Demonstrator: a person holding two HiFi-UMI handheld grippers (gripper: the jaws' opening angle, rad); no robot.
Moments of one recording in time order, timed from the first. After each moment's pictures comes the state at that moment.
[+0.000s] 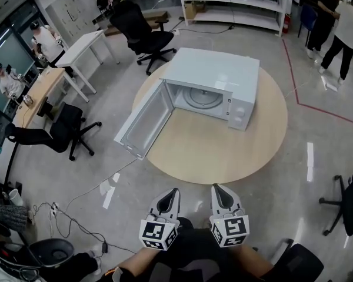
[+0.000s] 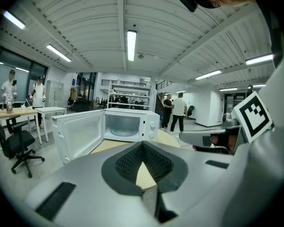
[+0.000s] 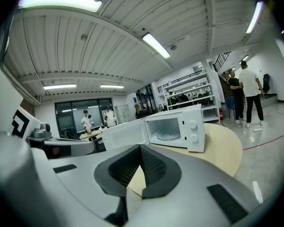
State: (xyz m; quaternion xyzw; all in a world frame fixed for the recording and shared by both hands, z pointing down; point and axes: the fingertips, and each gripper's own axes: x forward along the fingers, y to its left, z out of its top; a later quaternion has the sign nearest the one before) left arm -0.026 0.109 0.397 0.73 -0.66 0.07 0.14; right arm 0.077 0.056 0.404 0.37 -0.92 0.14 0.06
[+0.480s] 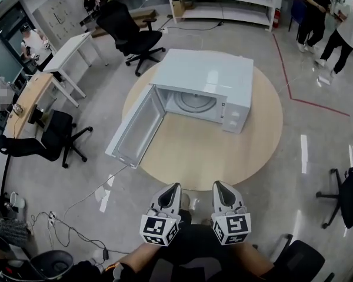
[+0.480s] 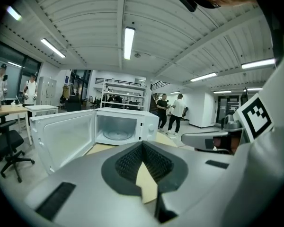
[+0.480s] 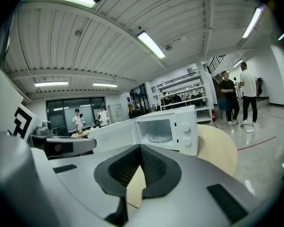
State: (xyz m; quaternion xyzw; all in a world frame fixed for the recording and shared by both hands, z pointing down) left arm -0.035 0.042 0.398 0.76 -0.63 0.06 0.14; right arm 0.075 0.004 0.407 0.41 -0.90 0.15 0.07
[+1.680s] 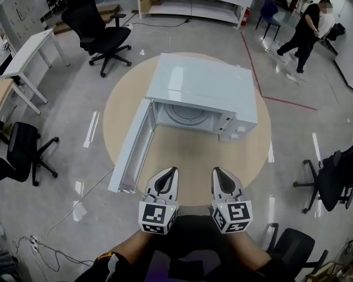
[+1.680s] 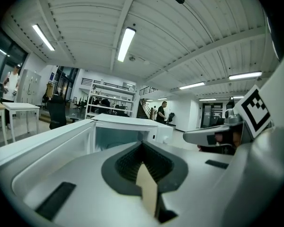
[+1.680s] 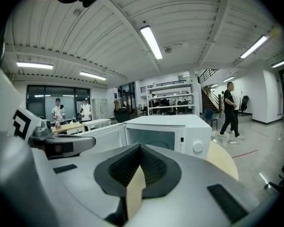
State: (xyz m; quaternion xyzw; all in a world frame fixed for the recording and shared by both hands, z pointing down) left arm -0.167 -0.089 0.385 0.82 -0.55 0.04 0.12; right arm -0.048 -0.104 0.383 0.50 -0.85 0.11 0.11
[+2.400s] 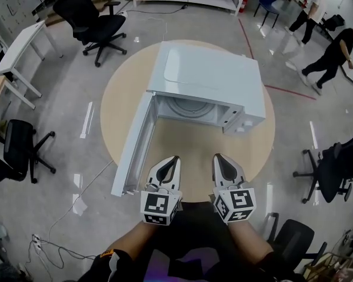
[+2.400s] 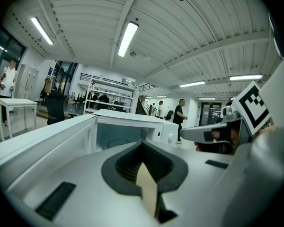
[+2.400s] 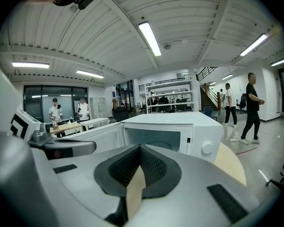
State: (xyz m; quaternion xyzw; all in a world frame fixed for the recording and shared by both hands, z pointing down) left arm -0.189 -0.128 0.402 0.83 -0.54 0.04 0.15; right arm -0.078 -0.147 0.393 0.51 -0.84 0.12 0.11
